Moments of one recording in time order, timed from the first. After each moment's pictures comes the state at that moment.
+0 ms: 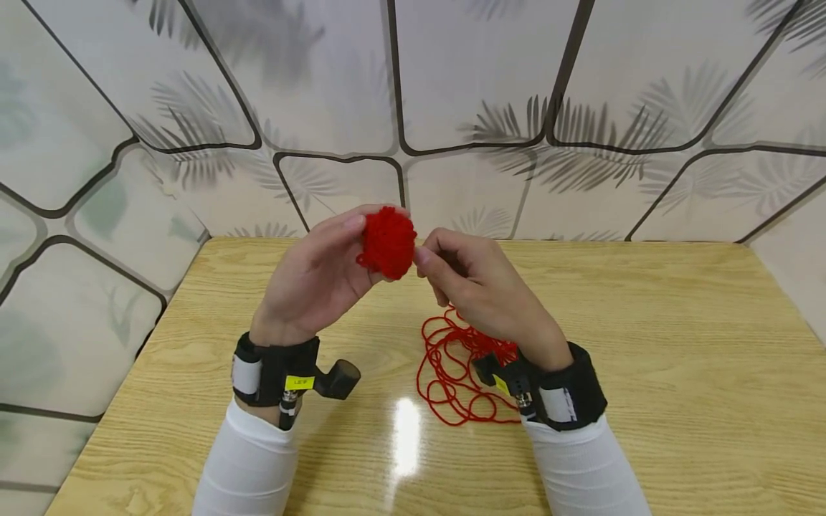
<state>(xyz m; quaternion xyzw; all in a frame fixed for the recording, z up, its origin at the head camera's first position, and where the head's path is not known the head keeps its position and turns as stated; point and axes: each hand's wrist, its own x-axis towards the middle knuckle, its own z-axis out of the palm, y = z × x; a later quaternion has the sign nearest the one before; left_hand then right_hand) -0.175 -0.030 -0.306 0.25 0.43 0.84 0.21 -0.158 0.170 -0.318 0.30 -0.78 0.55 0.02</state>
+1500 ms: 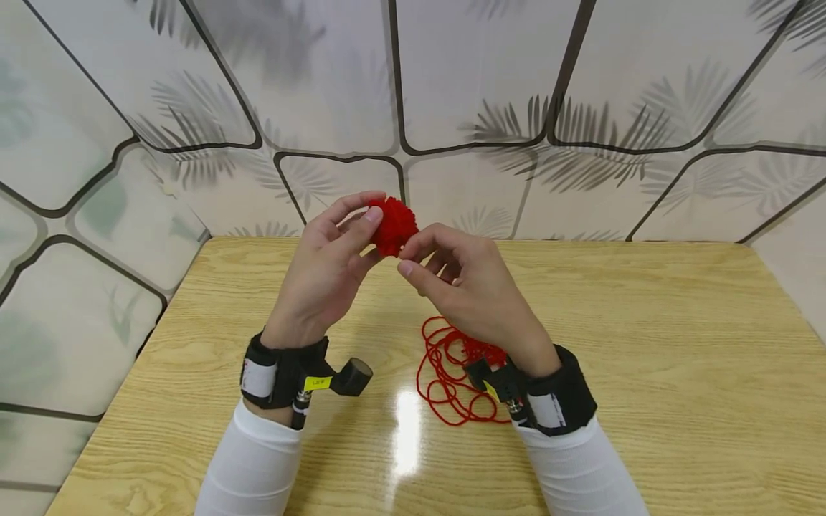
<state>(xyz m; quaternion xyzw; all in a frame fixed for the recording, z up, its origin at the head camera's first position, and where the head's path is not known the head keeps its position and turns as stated) -0.178 -0.019 -0.312 0.13 0.54 0.83 0.04 -0.154 0.158 -0.320 0.25 -0.80 0.53 0.07</state>
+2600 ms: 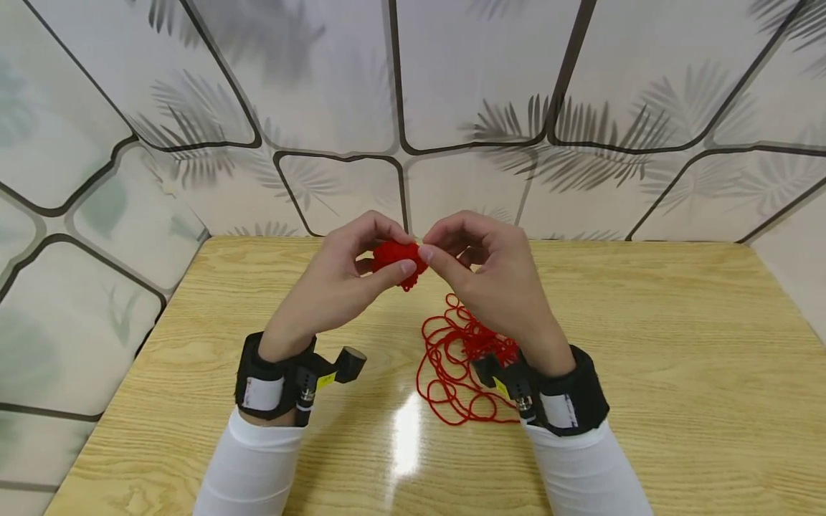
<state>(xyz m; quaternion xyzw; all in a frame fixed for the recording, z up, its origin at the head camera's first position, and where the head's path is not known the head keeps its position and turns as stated) -0.171 -0.026 -0.313 0.30 0.78 0.55 0.00 -0.157 0.169 -0.314 0.23 -0.79 0.54 0.14</state>
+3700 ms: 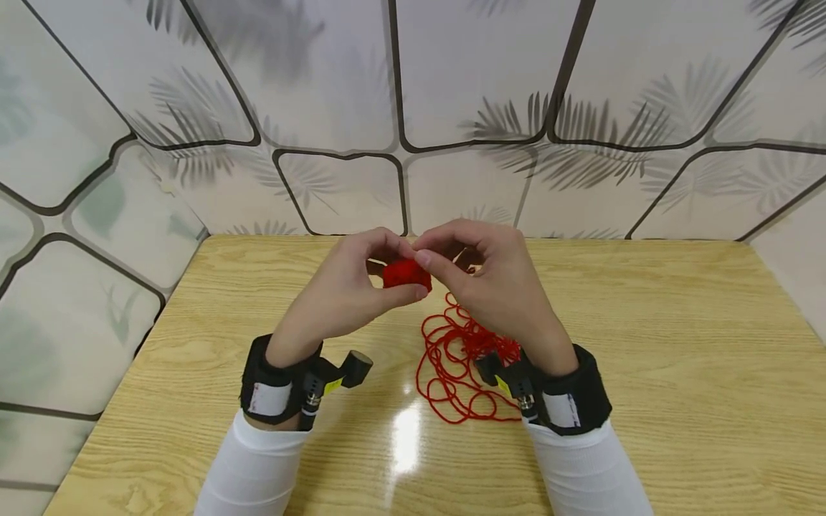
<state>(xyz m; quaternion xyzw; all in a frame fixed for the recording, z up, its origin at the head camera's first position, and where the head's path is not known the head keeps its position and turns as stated) -0.164 -0.020 -0.311 0.24 0.84 0.49 0.04 -0.156 0.172 -0.315 0.27 -0.80 0.51 0.14</state>
